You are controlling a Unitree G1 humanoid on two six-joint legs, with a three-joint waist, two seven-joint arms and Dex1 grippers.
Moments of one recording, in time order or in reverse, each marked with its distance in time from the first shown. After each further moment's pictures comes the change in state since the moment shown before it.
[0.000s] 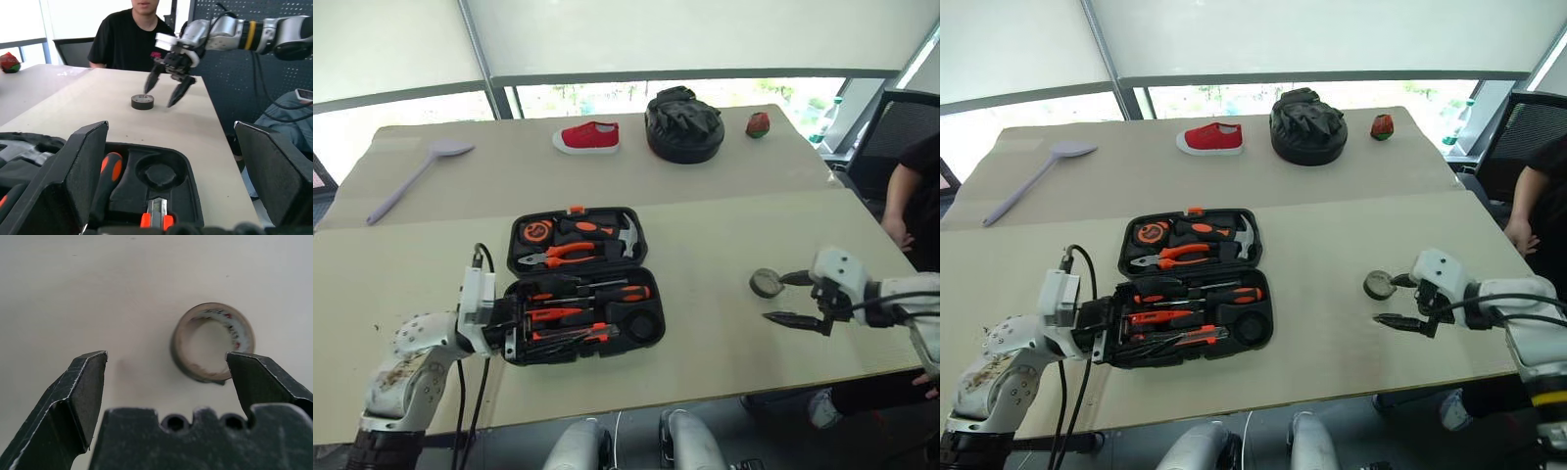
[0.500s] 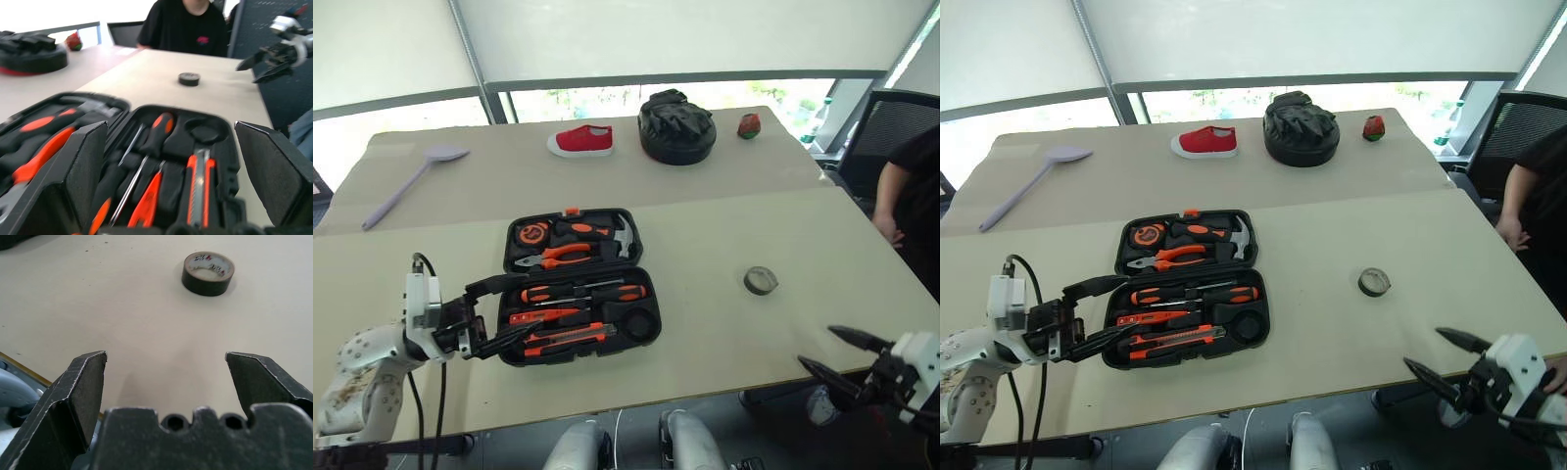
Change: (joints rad) left arm 0.060 0.031 0.155 0.109 0.000 -0.068 -0.023; right arm 0.587 0.195 -0.476 -0.222 0.259 -0.231 -0.098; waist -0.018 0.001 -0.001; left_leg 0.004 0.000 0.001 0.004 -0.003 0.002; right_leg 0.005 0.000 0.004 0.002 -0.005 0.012
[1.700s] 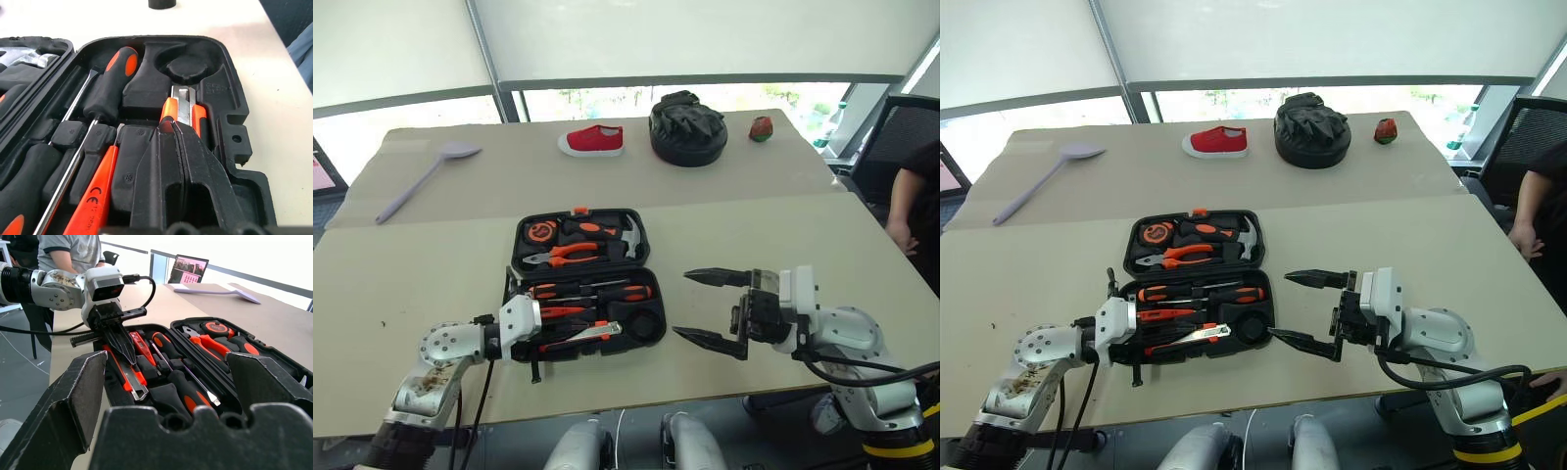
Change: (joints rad) left arm -0.080 -0.008 -0.322 0.102 0.403 -0.134 0.149; right arm -0.338 0.179 0.432 -0.390 0.140 0.150 -0.004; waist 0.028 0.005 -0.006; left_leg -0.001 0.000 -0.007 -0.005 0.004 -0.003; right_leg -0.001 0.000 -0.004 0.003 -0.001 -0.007
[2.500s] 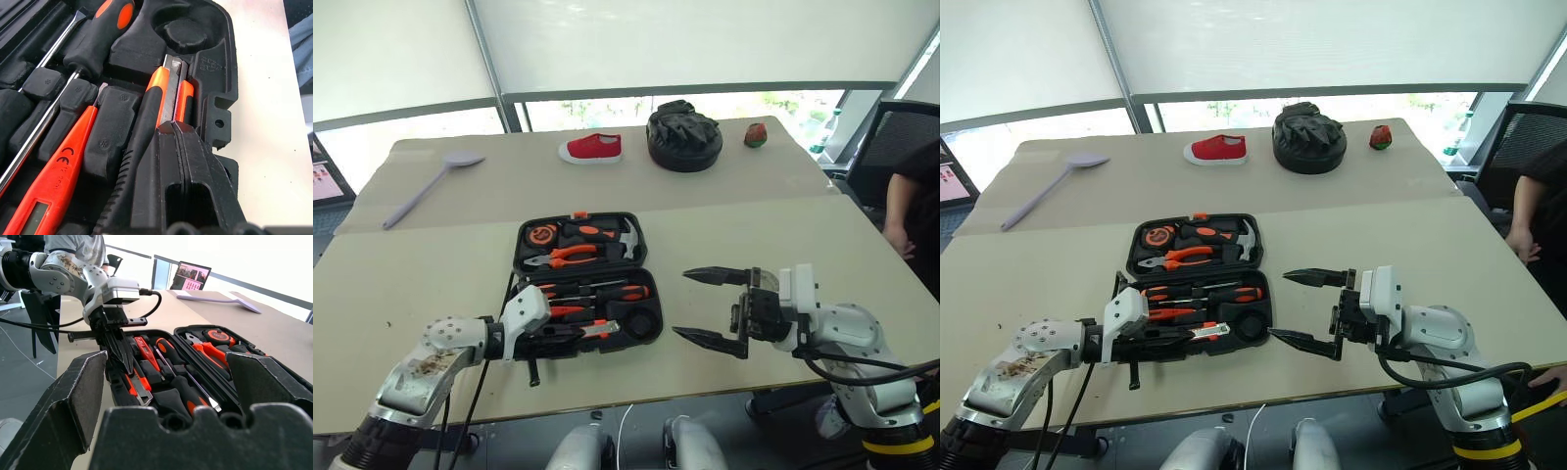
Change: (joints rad) left arm 0.018 0.074 -0.032 -0.131 -0.051 0.351 0.052; right arm -0.015 -0.004 0.001 0.006 -0.001 -0.001 0.010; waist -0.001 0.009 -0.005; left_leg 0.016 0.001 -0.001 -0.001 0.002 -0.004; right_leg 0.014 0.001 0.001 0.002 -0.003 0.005
